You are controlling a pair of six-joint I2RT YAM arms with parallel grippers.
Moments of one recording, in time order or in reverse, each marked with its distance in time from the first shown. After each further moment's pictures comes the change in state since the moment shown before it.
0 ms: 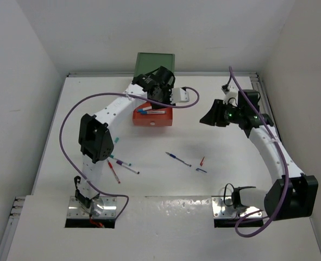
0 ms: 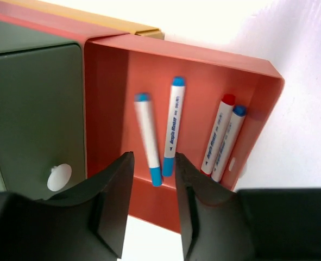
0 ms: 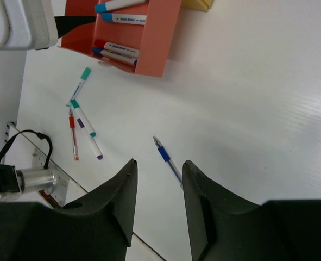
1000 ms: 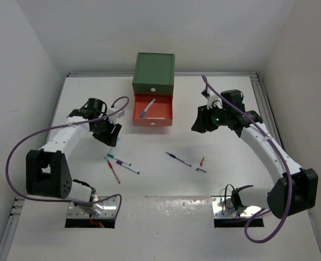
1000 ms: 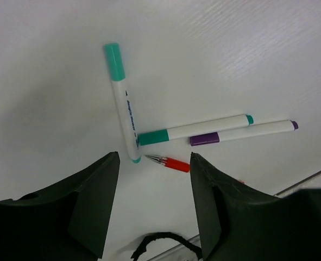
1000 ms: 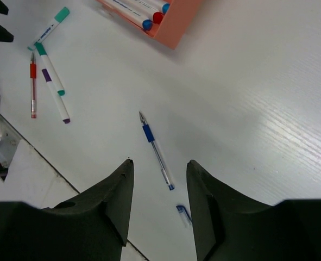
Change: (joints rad) left arm 0.536 -0.661 -1.020 0.158 0.266 -0.463; right arm 0.196 0.036 0.056 -0.102 0.119 -0.224
